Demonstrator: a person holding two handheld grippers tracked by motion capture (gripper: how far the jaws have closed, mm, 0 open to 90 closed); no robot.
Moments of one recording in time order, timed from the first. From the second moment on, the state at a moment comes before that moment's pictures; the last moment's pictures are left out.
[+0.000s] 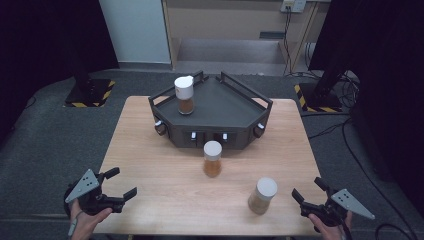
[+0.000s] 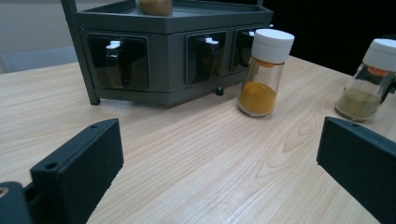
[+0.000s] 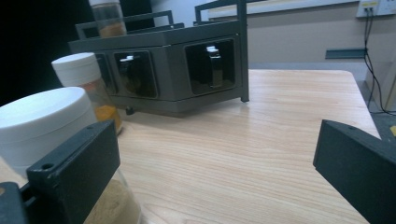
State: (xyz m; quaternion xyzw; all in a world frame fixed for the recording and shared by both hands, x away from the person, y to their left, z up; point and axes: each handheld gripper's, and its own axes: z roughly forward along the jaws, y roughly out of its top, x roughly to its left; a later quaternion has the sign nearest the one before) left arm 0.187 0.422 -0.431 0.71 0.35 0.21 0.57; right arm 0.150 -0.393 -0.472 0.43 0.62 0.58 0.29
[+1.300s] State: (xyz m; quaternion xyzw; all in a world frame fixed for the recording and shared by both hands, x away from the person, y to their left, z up) left arm 0.192 0.420 -0.431 0.72 0.34 0.19 0.57; right arm 0.155 -0.411 -0.452 0.42 0.62 0.60 0.29
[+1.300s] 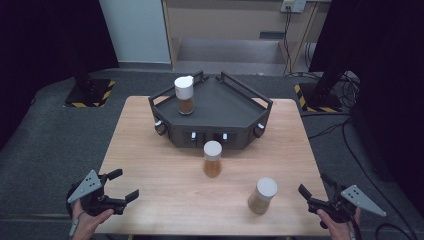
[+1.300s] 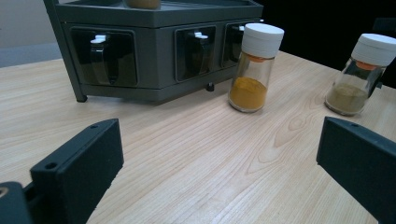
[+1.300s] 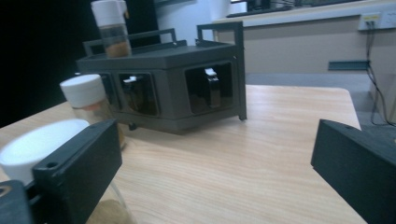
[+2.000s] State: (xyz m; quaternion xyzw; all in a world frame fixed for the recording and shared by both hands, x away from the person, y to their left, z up) left arm 0.197 0.424 -0.435 0.72 0.35 0.18 0.57; right arm 0.231 -0.447 -0.361 0.34 0.66 0.65 0.18
